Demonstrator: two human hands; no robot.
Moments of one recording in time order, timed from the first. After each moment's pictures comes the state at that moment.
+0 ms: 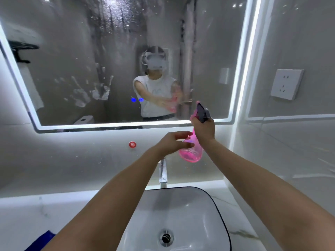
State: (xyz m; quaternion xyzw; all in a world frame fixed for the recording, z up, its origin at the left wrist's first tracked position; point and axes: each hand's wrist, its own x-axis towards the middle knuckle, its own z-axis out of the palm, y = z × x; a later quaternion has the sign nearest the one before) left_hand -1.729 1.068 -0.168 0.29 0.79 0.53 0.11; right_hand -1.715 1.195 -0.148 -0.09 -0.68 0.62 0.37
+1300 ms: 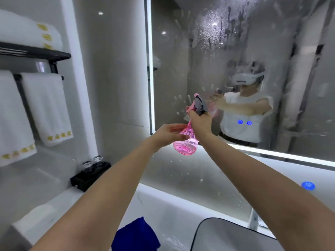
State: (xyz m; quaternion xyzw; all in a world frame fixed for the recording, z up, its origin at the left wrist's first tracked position) left_hand -1.729 0.750 -0.083 0.10 0.84 0.53 -0.08; right_hand -1.773 0.868 -0.060 0.11 -0.63 0.75 0.17
